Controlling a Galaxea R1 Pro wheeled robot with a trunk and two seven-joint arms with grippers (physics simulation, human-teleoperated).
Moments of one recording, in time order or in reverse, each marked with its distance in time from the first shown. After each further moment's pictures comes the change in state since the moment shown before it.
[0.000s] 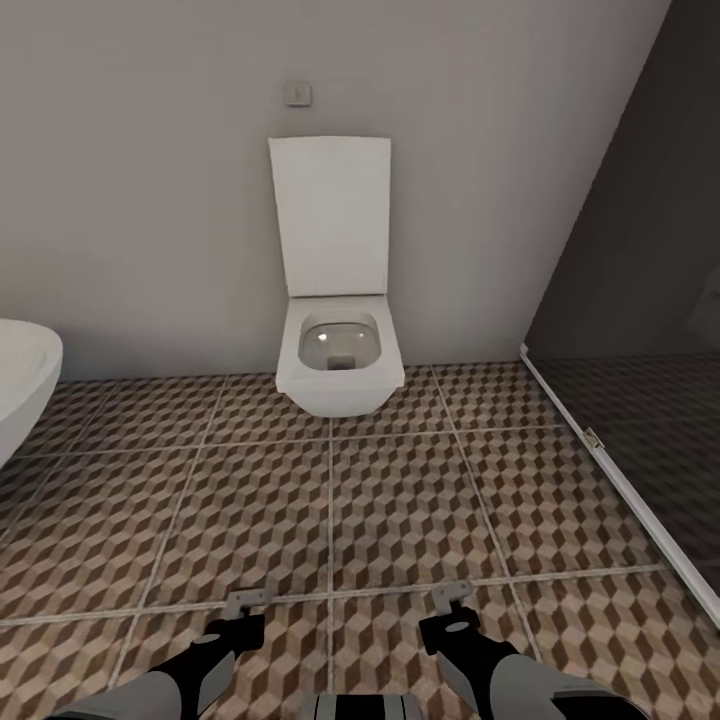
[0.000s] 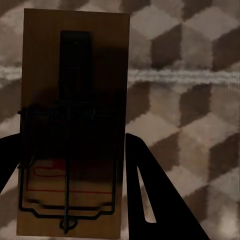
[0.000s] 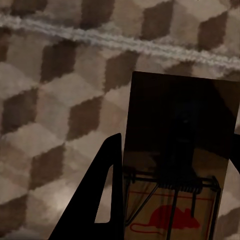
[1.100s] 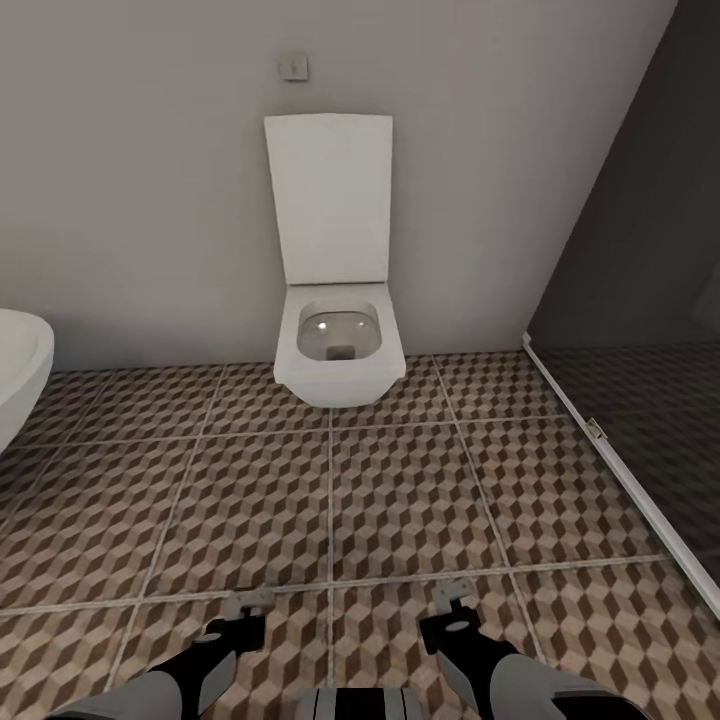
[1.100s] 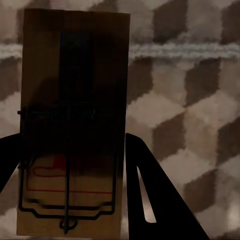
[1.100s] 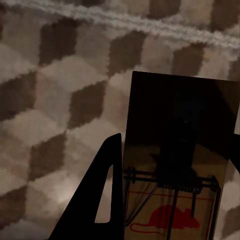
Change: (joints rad) left arm 0.000 -0.001 -0.009 -0.004 -0.011 0.017 0.002; right arm 0.000 0.000 -0.001 -0.003 -0.002 0.000 0.000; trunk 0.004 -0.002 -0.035
